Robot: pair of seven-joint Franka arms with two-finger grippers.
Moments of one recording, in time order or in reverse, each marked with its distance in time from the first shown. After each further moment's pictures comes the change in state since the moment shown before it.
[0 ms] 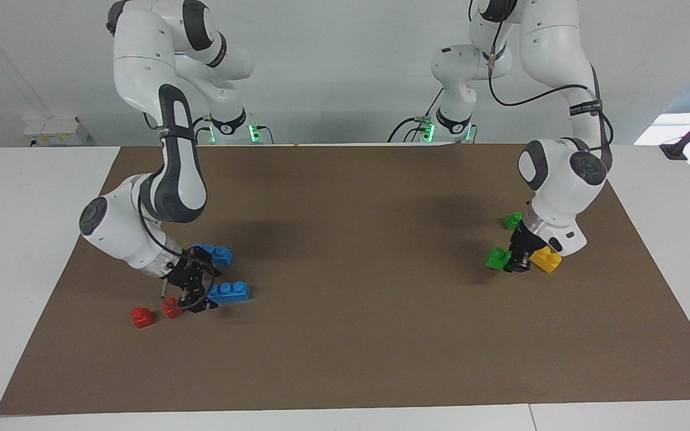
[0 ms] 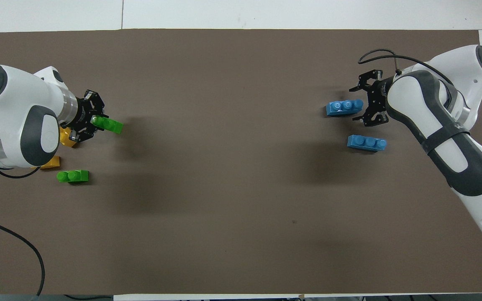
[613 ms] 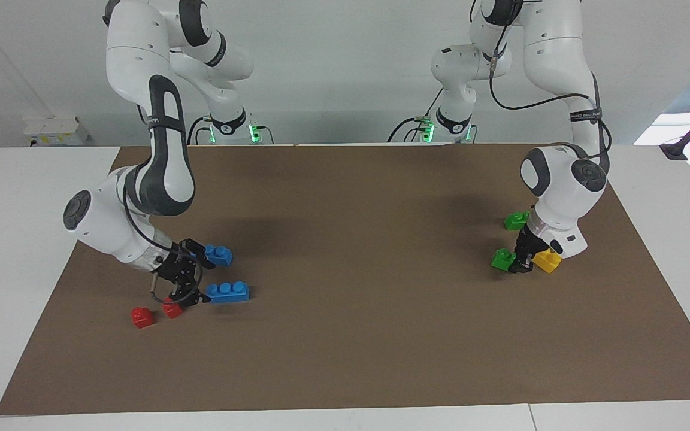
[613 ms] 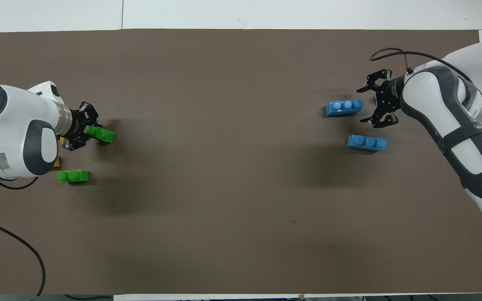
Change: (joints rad) left arm 0.063 0.034 0.022 -0.128 0.002 0.188 0.169; right arm -0.034 -0.026 -0.001 0.004 0.000 -0.075 0.012
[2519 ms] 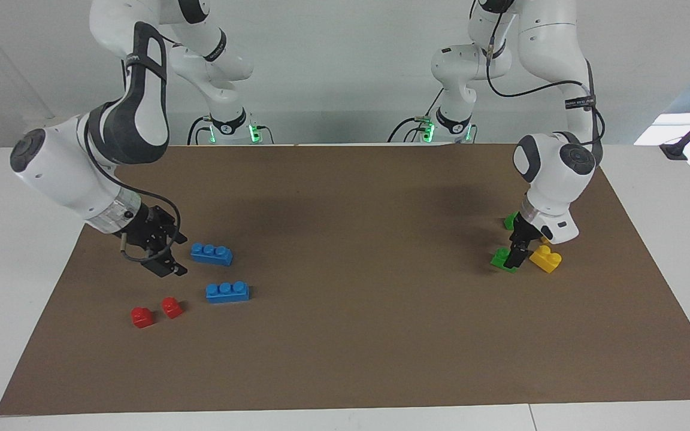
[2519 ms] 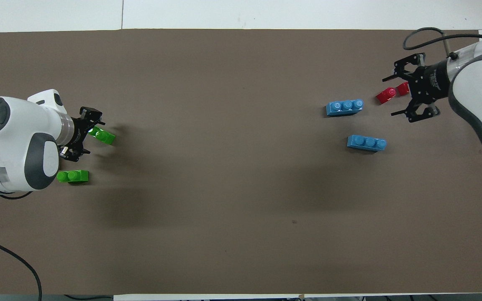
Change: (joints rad) left arm -0.015 -0.084 -0.004 -0.082 0.029 0.005 0.019; right arm -0.016 -0.130 -0.002 0.075 -0.085 -0.163 -0.073
